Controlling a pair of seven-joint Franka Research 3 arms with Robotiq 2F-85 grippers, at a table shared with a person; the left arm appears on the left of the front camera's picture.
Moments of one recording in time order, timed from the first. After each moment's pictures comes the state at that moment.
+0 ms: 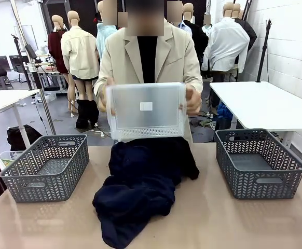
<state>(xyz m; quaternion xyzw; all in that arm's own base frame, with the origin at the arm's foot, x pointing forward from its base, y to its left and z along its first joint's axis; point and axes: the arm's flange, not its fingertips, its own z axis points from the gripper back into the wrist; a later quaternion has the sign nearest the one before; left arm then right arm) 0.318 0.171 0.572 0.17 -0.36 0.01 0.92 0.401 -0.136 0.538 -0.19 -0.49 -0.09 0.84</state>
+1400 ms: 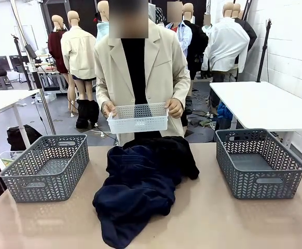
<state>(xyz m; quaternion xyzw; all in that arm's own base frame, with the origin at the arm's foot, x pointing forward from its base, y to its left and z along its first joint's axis) 0.318 0.171 0.572 0.17 -0.36 0.01 0.92 0.401 -0.136 0.538 -0.19 -0.49 -0.09 0.84</state>
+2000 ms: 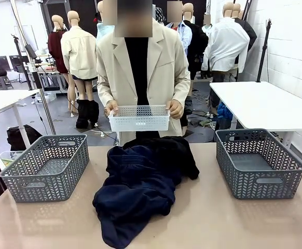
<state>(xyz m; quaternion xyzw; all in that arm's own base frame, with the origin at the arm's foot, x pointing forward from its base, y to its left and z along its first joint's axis) 0.318 0.171 0.572 0.17 -0.36 0.01 0.92 0.401 -0.136 0.538 -0.19 -0.49 -0.09 0.84</state>
